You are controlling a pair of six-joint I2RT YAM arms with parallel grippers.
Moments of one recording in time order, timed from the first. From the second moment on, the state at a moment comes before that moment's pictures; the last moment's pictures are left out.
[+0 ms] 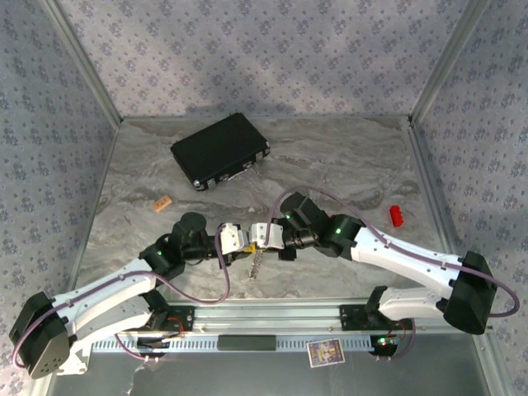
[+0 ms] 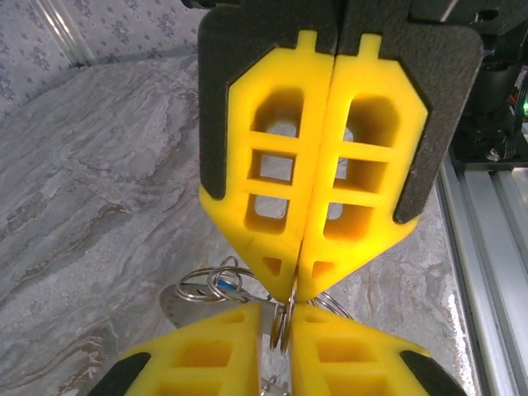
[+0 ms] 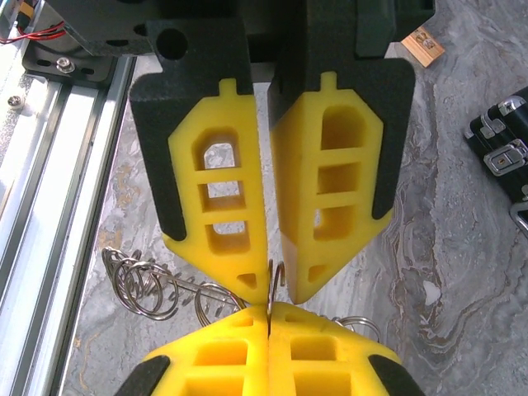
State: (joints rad) left arm -0.83 0.87 0.43 0.05 0.48 0.37; right arm 0.99 1.20 0.92 -0.46 -0.29 -0.63
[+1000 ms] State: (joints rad) left arm -0.83 0.71 0.38 0.09 0.33 0.35; right arm 0.82 1.04 0.68 -0.10 -0.32 -0.21
